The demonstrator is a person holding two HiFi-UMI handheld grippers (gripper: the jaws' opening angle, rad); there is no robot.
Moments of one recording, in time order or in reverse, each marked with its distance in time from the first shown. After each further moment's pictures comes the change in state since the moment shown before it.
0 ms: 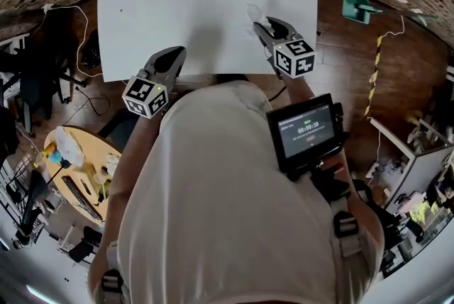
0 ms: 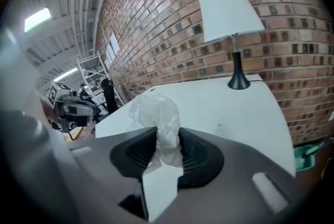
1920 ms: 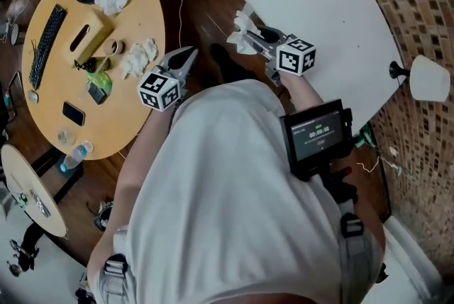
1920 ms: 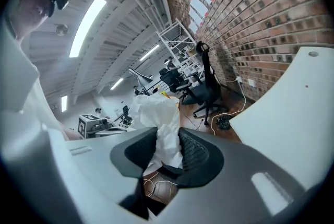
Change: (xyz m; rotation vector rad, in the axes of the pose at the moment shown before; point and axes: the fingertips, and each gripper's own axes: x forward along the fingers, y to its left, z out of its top) left arm -0.431 0.005 -0.229 -0.373 -0.447 0.665; right arm 0.112 0.549 -0.088 -0.291 0.350 0.895
